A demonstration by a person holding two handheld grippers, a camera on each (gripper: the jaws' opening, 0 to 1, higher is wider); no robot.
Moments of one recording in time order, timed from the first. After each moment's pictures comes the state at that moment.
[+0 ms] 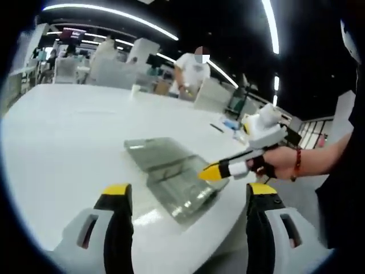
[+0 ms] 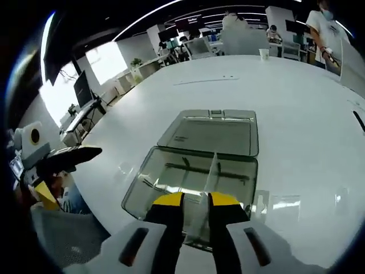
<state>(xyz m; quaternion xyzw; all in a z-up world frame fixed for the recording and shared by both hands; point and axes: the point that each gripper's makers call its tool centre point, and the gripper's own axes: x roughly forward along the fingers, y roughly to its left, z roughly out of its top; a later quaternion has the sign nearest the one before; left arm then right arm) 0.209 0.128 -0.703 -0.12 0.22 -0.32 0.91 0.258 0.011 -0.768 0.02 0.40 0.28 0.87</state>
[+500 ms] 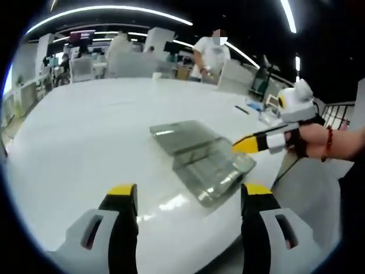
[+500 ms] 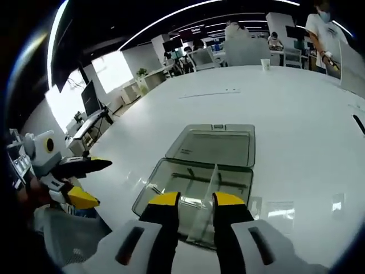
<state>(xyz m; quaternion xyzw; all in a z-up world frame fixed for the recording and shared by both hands) 0.208 0.149 -0.728 -0.05 0.29 -0.24 0.93 0.256 0.005 -0.739 0.03 0.36 0.29 0.89</state>
